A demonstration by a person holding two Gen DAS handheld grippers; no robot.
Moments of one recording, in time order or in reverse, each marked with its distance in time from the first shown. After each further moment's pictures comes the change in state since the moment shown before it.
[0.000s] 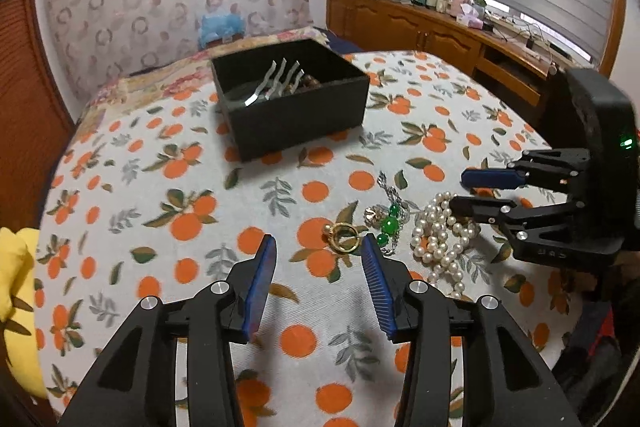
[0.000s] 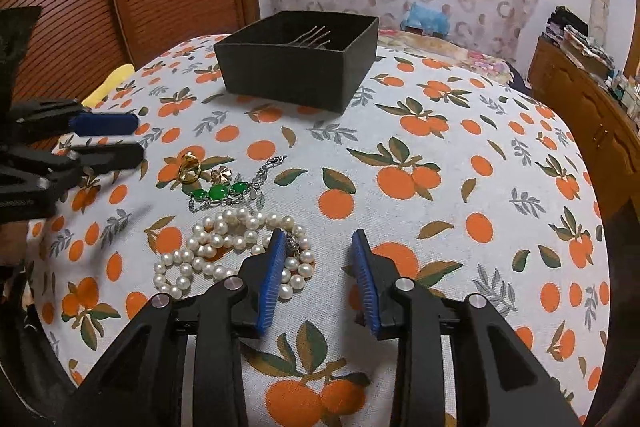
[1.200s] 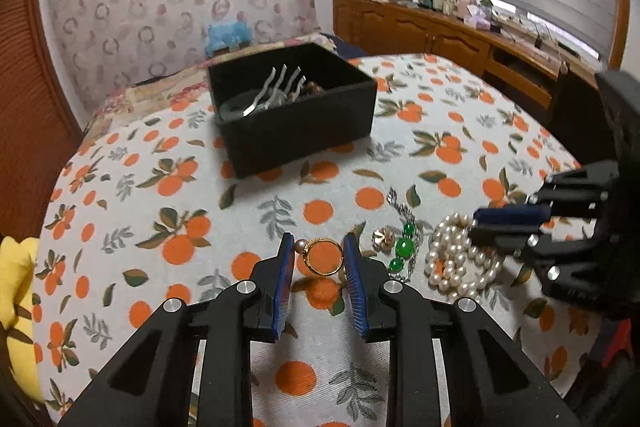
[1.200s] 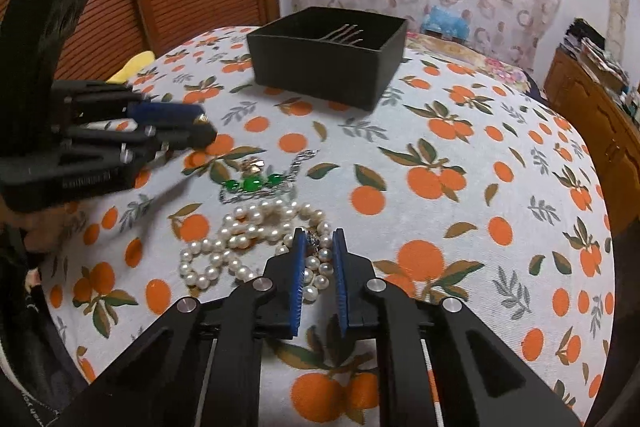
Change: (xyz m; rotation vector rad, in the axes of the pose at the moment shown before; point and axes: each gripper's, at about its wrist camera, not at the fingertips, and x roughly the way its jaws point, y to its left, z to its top) left arm 0.009 -0.003 0.008 0.006 -0.047 0.049; right arm -0.003 0.018 -0.001 -0.071 0.006 0.051
